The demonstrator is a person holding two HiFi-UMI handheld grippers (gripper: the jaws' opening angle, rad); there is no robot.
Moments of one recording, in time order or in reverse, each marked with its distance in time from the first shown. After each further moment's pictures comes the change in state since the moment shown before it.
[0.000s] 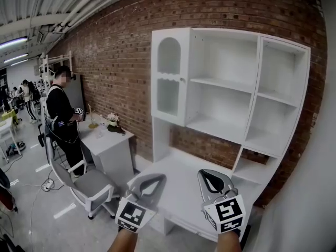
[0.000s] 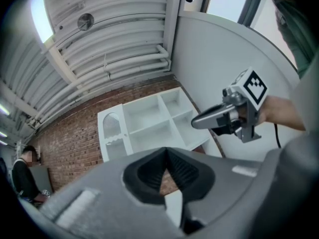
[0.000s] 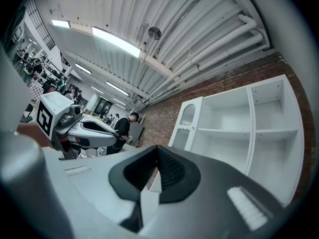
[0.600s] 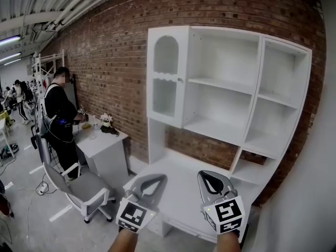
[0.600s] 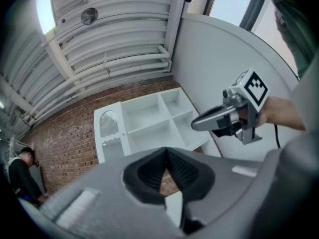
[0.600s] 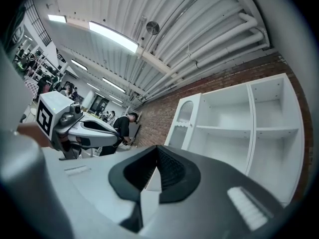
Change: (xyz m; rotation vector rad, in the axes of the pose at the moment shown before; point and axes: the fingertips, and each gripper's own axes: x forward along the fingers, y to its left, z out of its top) left arm 0.022 0.029 -0.019 -0.016 -0.026 -0.044; right arm 0.037 -0.004 -0.009 0.000 0.029 -0.041
